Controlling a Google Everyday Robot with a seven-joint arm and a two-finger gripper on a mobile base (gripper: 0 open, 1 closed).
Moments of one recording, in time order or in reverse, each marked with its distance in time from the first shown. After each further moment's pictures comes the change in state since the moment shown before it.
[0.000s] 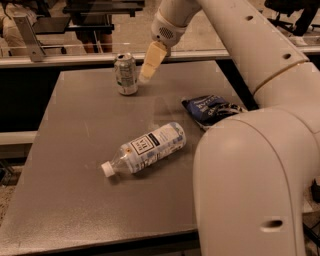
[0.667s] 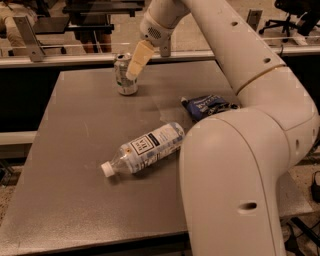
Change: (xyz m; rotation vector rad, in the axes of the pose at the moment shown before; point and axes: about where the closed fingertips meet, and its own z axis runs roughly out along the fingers) arm -0.039 -0.008 0.023 -0.021 -0.102 -0.026
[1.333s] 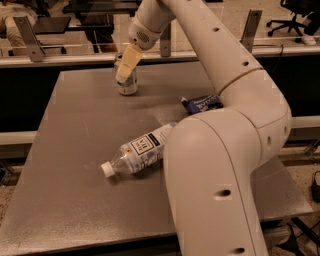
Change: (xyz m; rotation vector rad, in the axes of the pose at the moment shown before) arm -0.021 -0.001 0.031 -0.040 -0.027 -0.035
